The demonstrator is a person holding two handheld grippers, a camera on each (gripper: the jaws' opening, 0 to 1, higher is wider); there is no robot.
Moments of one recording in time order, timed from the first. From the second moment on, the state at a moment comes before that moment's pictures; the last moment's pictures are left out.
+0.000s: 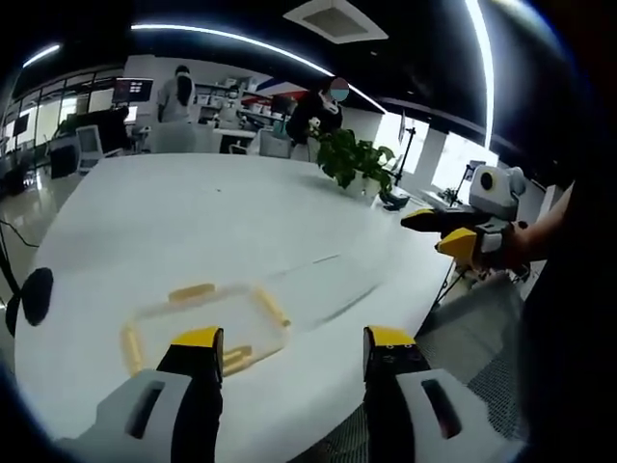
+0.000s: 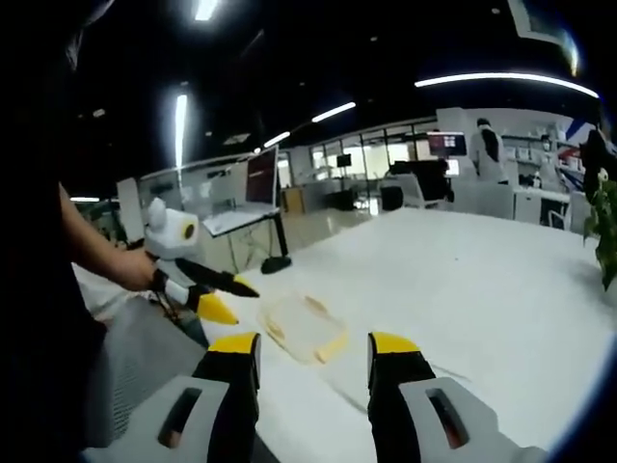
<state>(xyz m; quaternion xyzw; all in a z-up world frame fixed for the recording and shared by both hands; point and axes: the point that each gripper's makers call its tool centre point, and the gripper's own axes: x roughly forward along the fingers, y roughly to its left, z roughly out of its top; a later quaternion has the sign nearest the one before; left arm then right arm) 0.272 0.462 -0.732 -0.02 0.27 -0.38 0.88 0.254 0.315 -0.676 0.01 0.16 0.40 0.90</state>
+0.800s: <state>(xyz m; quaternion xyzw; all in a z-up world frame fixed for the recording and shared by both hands) 0.293 0.501 -0.748 -0.02 0.29 -0.38 0.88 0.275 0.355 -0.681 0.02 0.17 0.40 0.90</state>
